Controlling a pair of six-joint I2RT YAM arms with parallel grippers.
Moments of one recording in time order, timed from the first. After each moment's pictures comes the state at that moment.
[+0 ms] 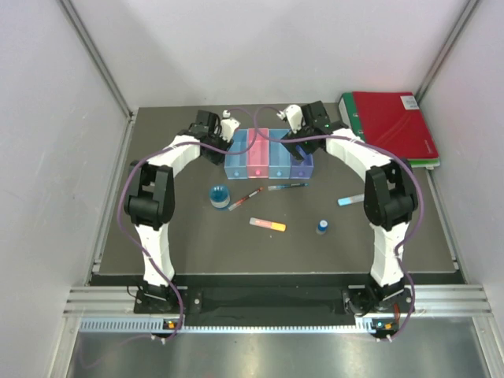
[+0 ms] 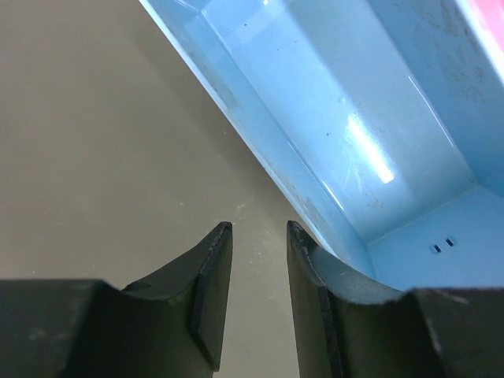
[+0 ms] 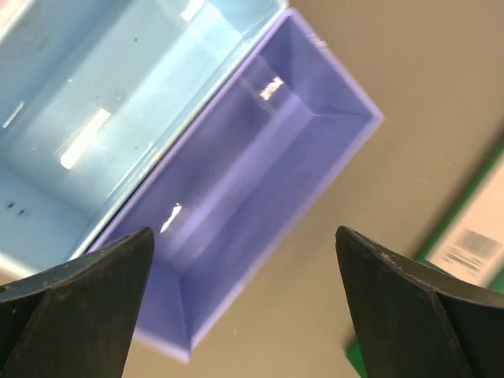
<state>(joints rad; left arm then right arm) -0.25 2.05 1.57 -0.45 0.13 0.40 0.40 2.04 1.67 -0.49 0.01 -0.42</state>
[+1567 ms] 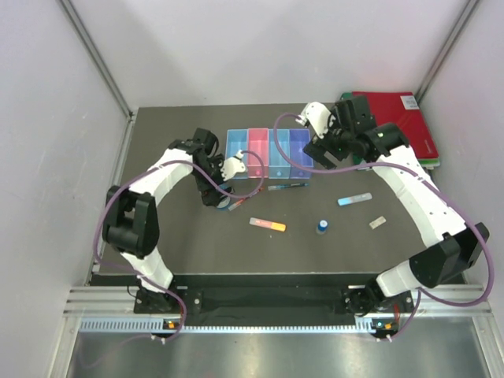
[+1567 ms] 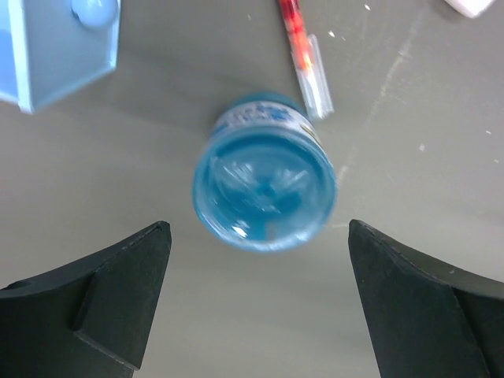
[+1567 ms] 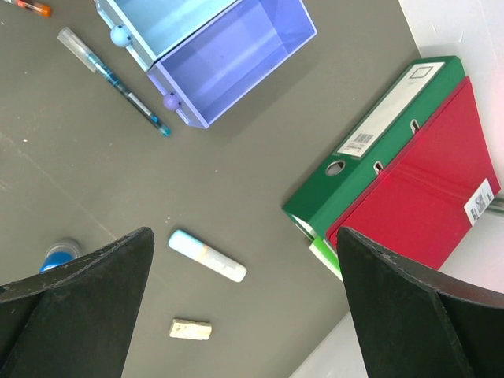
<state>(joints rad) -0.32 1.70 1.32 -0.91 0.27 0.91 0.44 1.46 1.60 -0.91 0.02 -0.62</state>
